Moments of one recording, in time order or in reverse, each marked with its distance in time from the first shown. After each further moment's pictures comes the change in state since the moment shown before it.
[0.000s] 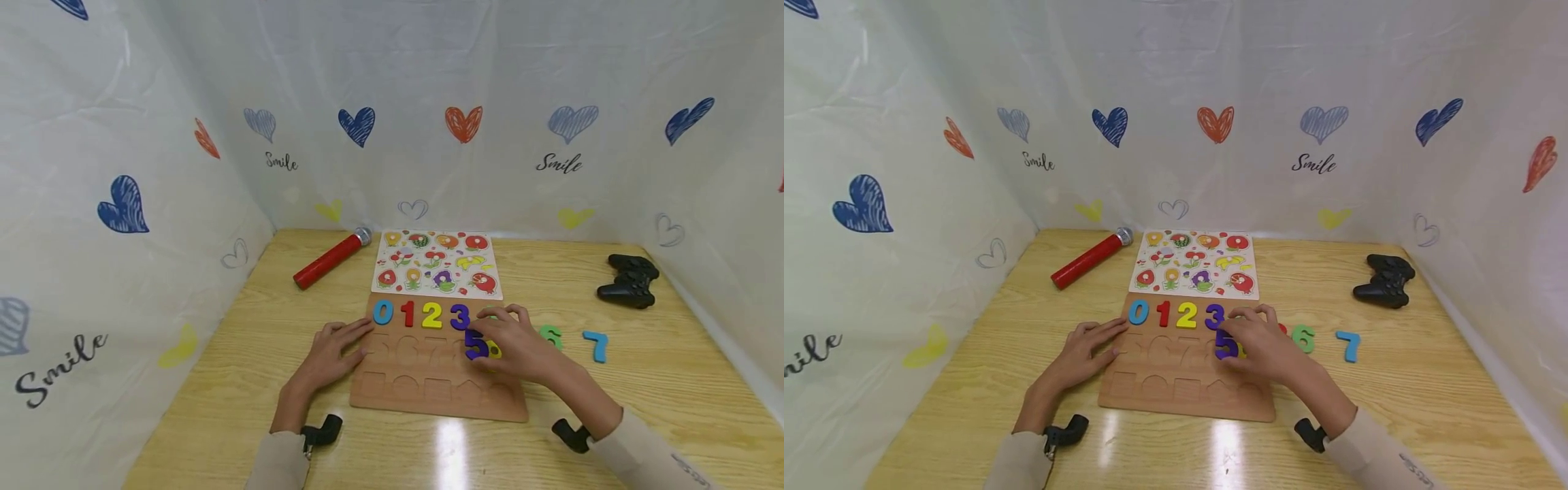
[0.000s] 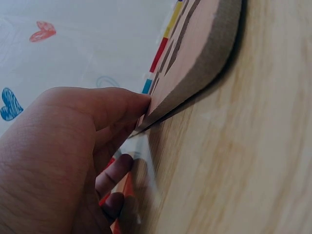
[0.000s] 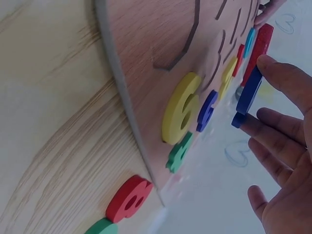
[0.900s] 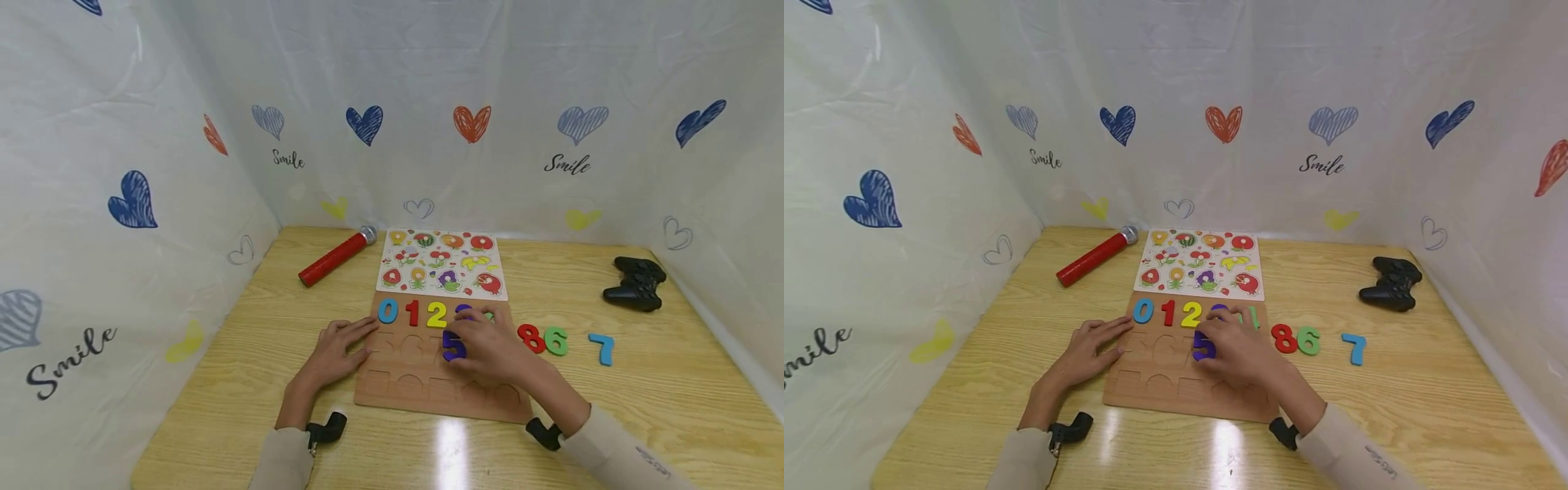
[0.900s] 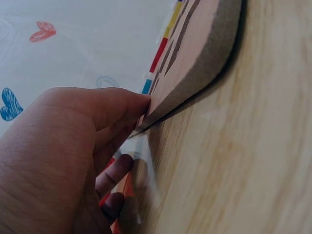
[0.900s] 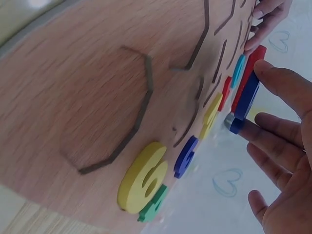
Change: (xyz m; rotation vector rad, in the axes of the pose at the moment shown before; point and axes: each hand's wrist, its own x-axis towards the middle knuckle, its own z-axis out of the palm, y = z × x) left_hand 0.000 0.000 0.001 -0.020 0.012 -0.005; right_hand 0.031 -0.032 0.015 0.000 -0.065 -0.009
